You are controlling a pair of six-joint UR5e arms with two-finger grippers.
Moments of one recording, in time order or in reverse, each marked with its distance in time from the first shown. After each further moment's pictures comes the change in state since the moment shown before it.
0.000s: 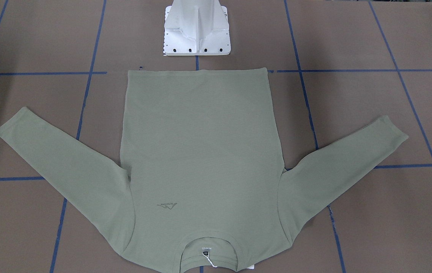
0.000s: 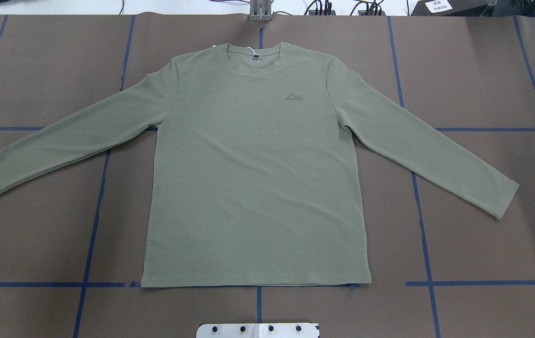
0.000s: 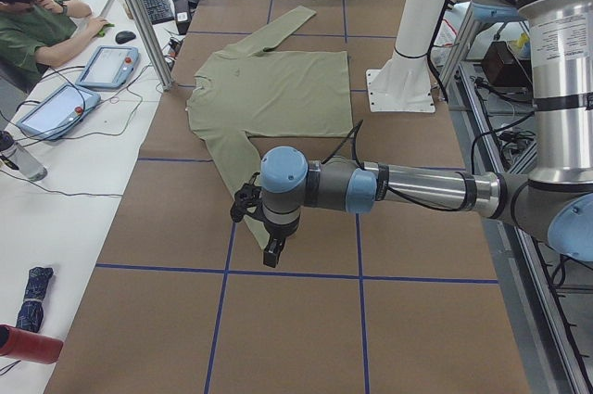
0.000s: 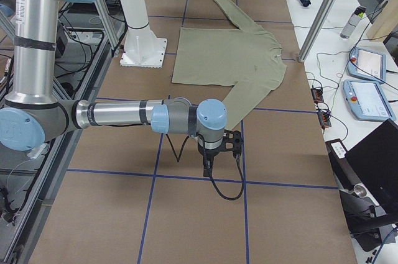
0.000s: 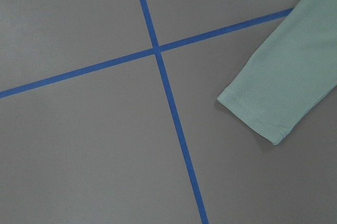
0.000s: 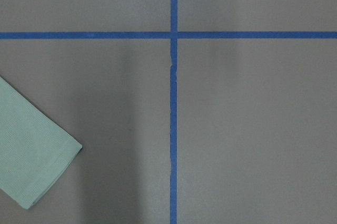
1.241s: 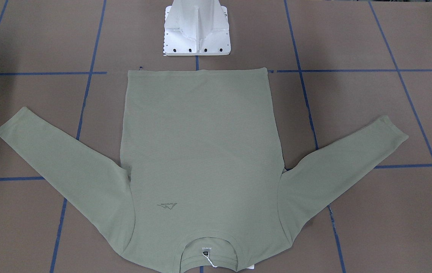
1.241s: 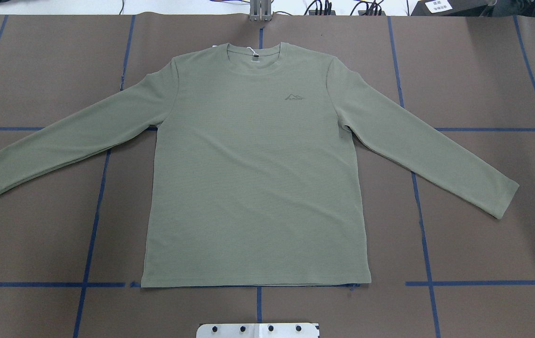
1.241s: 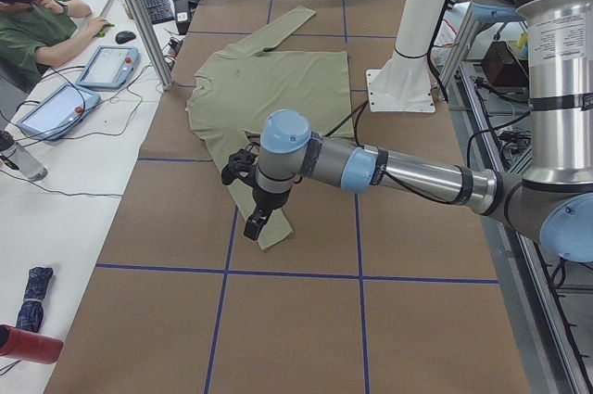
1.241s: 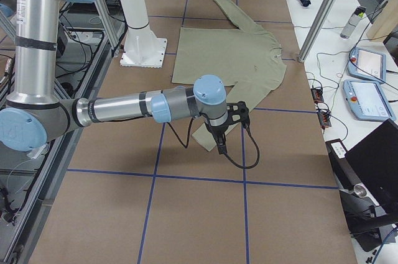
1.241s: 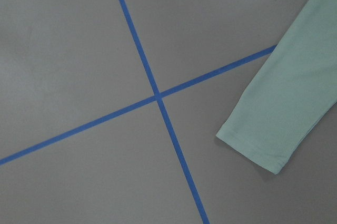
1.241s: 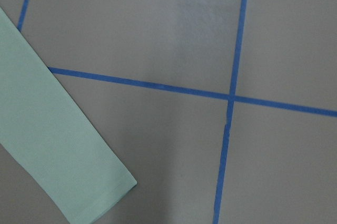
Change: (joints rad) left arm -0.002 -0.051 -0.082 -0.161 0.060 -0.001; right arm -0.008 0.006 0.085 0.240 0.061 0.025
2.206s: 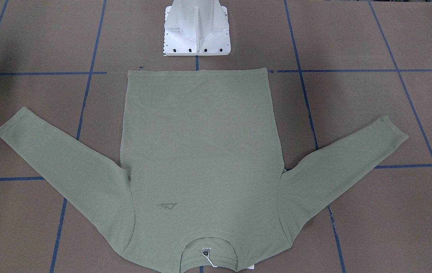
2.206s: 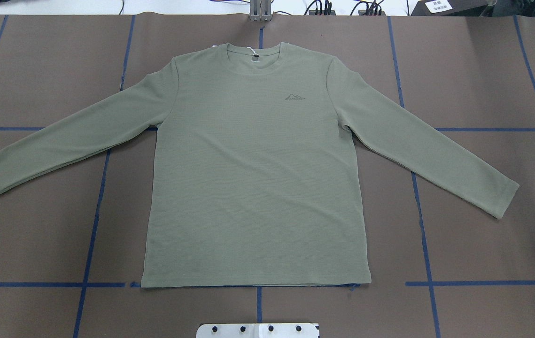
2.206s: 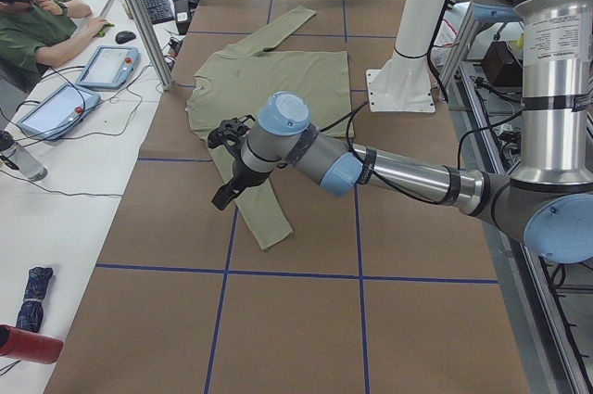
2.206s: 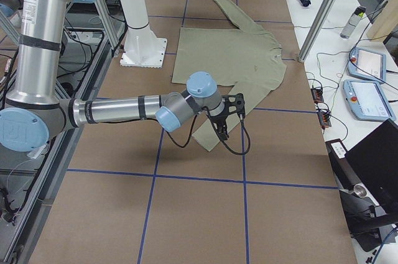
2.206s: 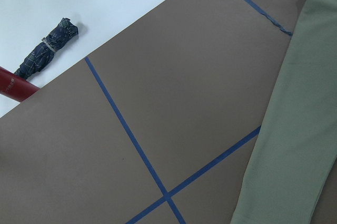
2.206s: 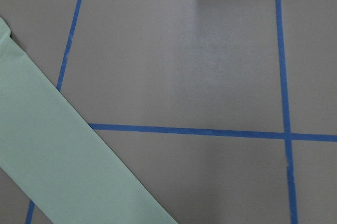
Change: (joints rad) left arm -0.004 -0.037 0.040 -0.221 -0.007 0.002; right arm -0.267 -0.066 -0.028 0.525 -0.163 0.688
